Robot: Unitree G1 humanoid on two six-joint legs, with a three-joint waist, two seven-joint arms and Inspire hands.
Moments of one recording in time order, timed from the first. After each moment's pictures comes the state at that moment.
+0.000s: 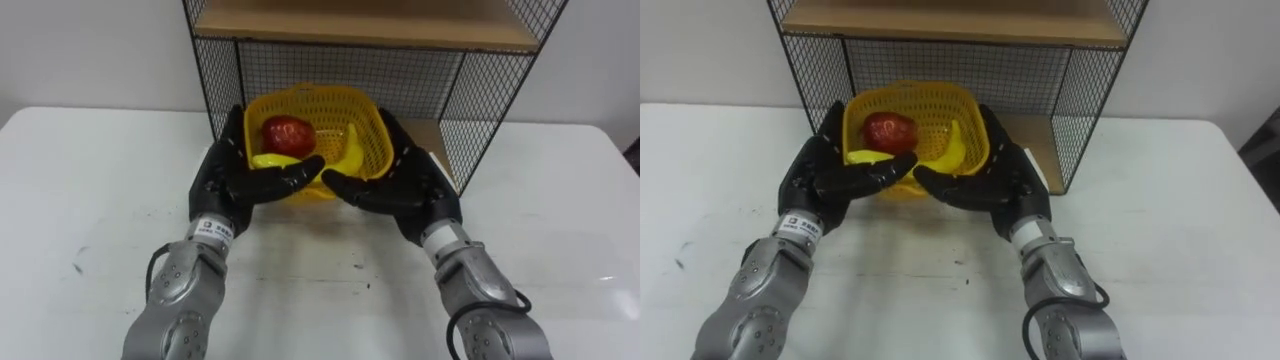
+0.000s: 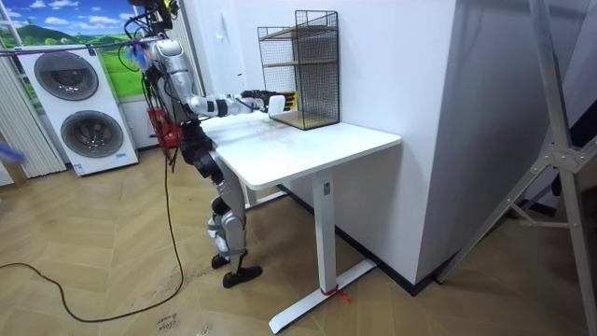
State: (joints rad) left arm -0.07 0.10 -0.16 0.12 -0.54 0.00 0.04; right arm -0.07 -0.15 0.20 0.18 0.53 -0.02 0.07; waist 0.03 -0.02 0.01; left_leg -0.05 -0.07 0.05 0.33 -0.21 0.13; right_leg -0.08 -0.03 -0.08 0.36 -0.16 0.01
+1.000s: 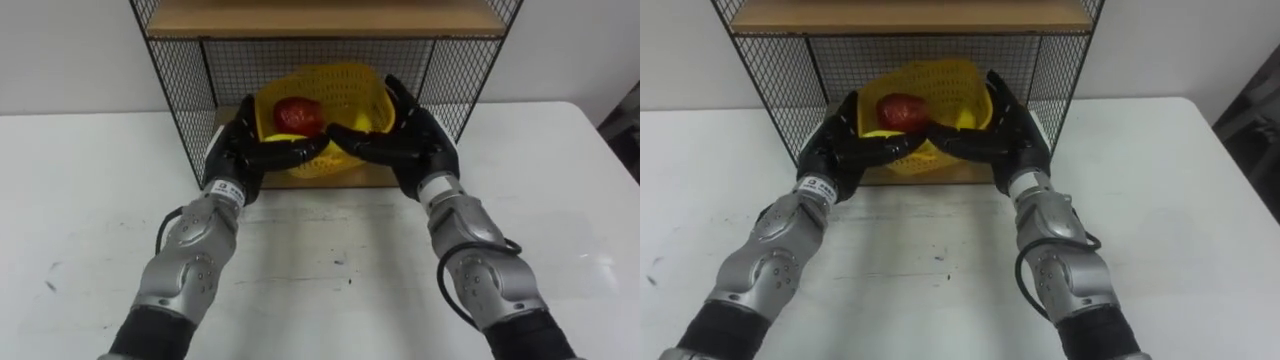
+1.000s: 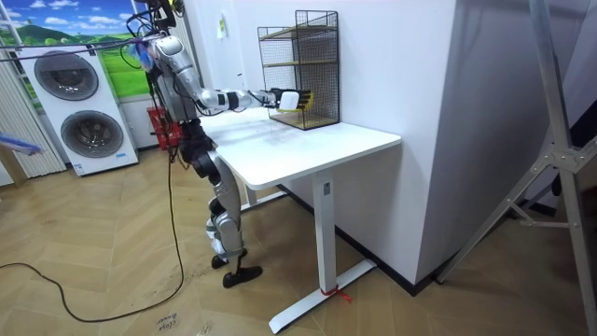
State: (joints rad) left arm -0.37 0.10 -0.12 0.43 -0.56 0.11 0.08; right arm -0.34 -0.16 0.15 0.36 0.63 0.07 -0.06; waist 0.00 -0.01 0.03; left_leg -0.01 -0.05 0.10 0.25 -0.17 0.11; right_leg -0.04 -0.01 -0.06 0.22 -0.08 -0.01
